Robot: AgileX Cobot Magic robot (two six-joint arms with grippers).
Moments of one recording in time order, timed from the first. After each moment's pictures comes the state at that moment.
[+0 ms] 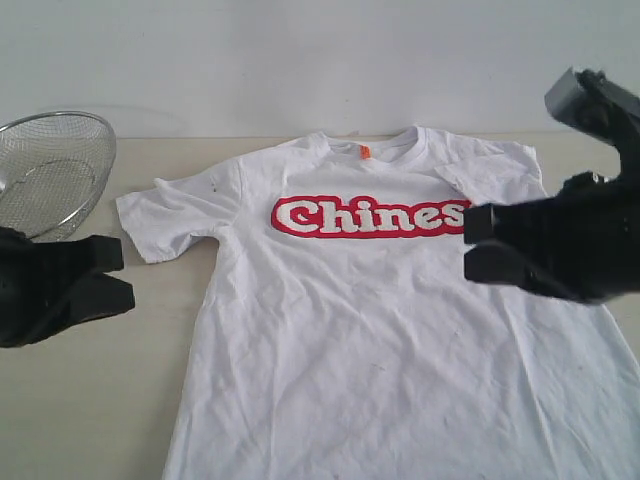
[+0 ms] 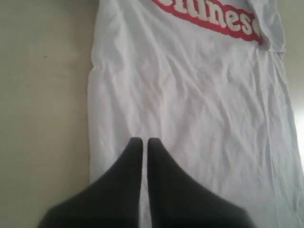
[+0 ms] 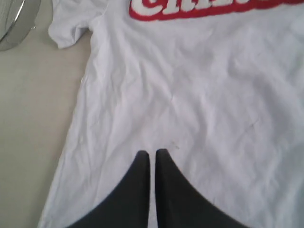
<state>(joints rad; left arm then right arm) -0.26 1.19 -0.49 -1.06 0.35 0.50 0.19 1.14 -0.64 0.80 0.51 -0.38</state>
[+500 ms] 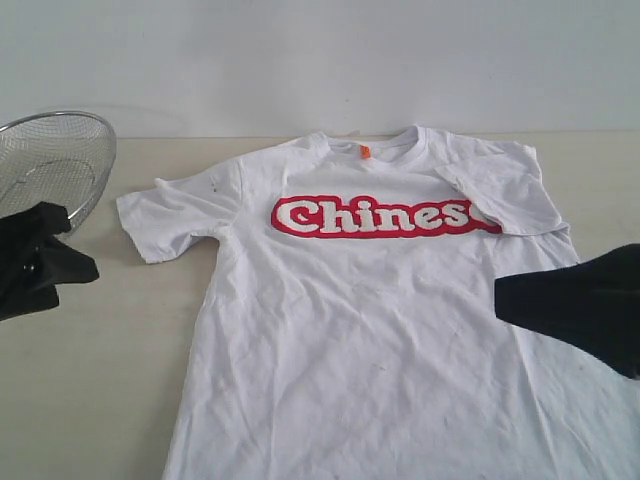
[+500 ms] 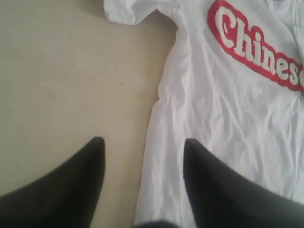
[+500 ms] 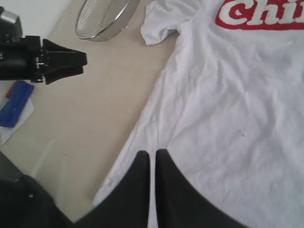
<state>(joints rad) 0.02 1.31 -0.54 -1.08 0.45 0.55 0.29 0.71 -0.52 0.82 0.60 -0.36</state>
